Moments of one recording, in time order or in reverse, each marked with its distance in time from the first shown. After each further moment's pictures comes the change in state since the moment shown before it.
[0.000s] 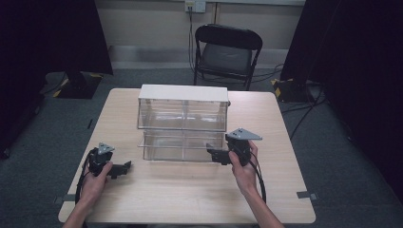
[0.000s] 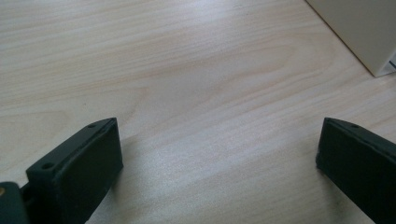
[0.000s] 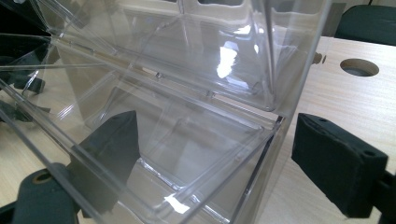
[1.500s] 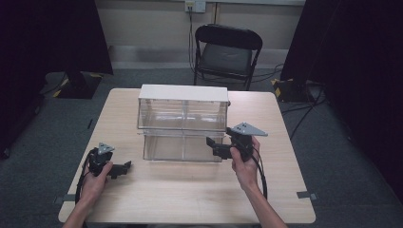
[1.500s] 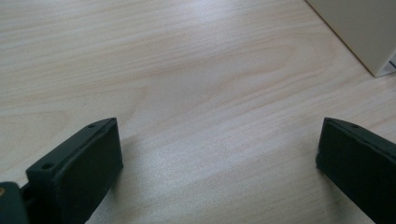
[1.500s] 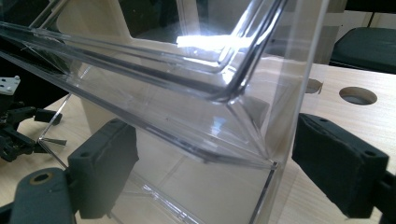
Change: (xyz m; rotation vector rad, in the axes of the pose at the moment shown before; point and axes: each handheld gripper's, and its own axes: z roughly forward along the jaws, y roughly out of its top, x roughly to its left) left arm 0.000 0.000 0.000 0.000 0.000 0.001; right arm 0.000 0.019 -0.009 -0.091 0.027 0.026
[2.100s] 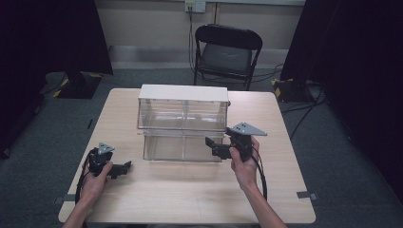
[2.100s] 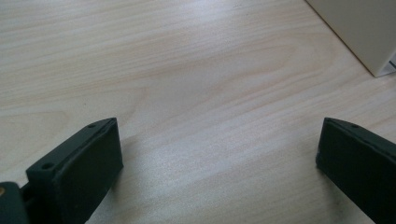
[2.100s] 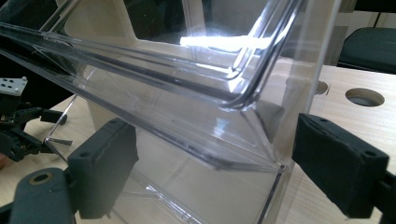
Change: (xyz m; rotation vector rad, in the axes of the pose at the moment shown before) left arm 0.000 0.000 0.000 0.000 0.000 0.000; right arm 0.002 0.001 0.000 -0.001 0.014 0.001
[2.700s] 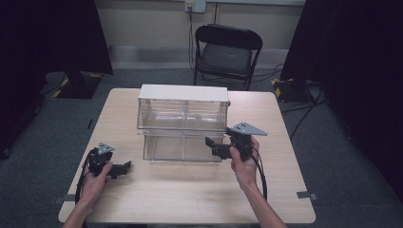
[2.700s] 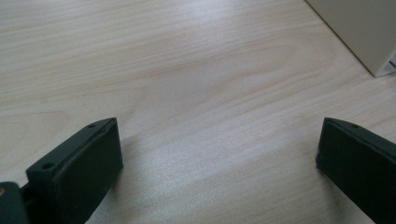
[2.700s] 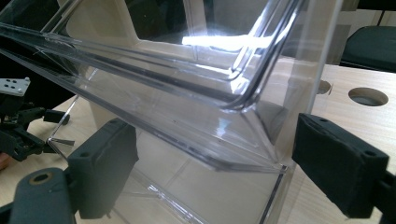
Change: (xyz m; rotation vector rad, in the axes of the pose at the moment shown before) left arm 0.000 0.000 0.000 0.000 -0.001 0.001; right arm -0.001 0.000 0.001 0.001 0.009 0.004
